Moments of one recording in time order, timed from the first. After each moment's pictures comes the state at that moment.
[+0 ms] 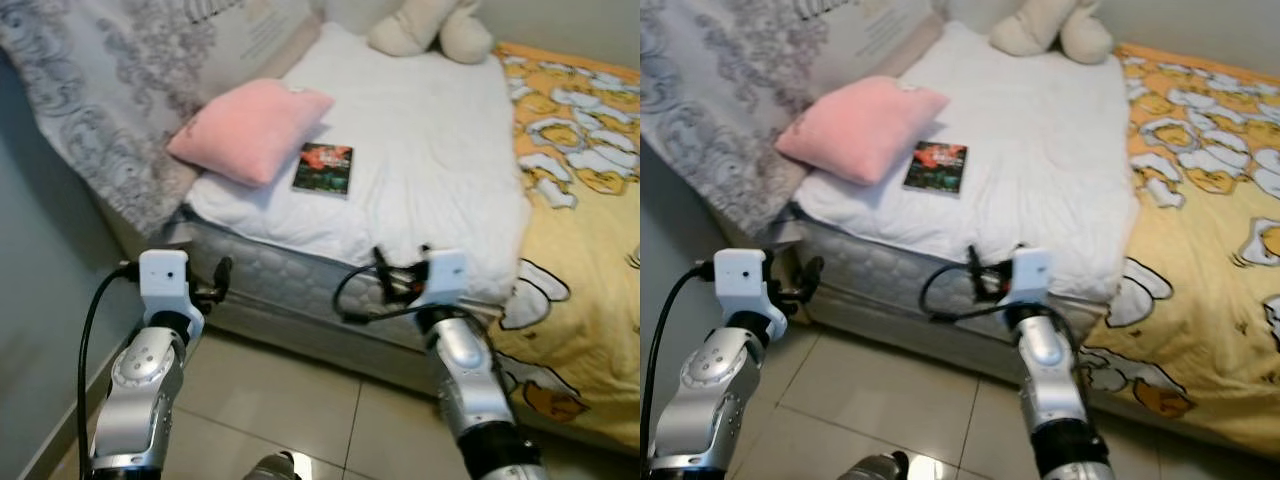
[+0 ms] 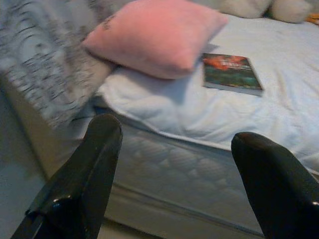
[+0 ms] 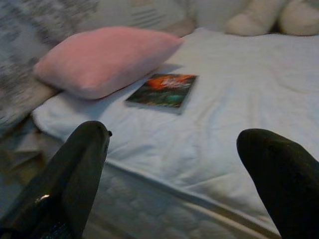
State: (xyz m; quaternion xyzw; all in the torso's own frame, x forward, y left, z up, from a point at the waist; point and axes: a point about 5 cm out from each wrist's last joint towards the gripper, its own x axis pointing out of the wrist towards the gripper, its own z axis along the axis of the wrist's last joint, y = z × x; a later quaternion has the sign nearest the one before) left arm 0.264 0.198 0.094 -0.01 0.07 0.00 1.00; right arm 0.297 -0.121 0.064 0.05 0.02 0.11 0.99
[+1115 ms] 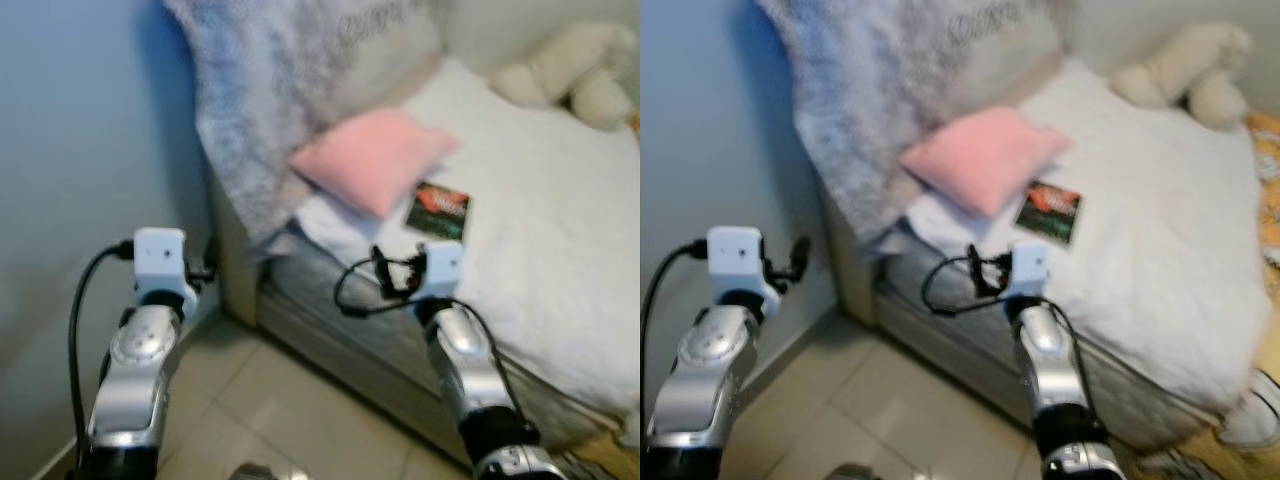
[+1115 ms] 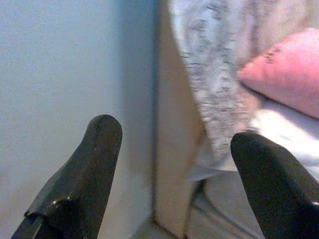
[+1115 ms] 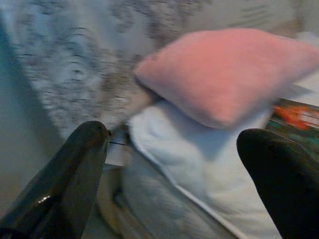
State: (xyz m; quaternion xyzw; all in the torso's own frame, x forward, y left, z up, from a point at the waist) left arm 0.280 0.197 0.113 0.05 0.05 0.03 1.00; right arm 0.309 -0.128 0.064 0.05 0.03 0.11 0.99
